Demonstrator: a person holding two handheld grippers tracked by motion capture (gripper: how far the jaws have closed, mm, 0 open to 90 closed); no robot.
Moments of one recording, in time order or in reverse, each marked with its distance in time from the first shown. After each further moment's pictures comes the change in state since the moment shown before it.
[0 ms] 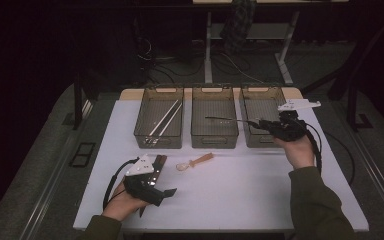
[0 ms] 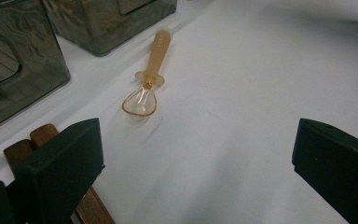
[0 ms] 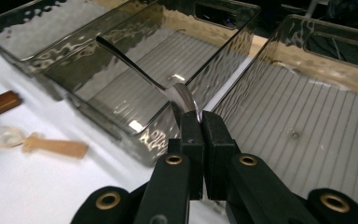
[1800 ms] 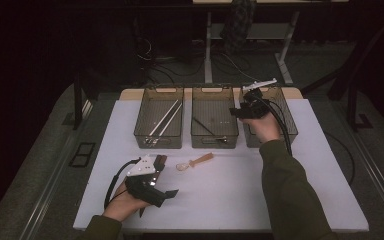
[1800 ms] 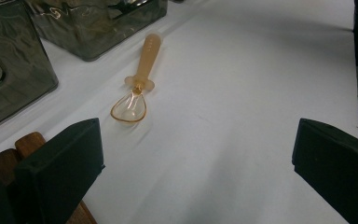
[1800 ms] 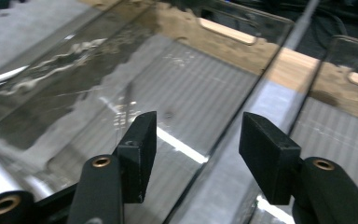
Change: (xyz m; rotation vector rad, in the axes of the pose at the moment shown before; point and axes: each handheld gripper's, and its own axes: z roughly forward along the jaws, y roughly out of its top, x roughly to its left) left arm -0.003 0.002 0.002 -0.005 -0.027 0.006; right arm 0.012 0.055 0.087 0.093 -0.009 -0.001
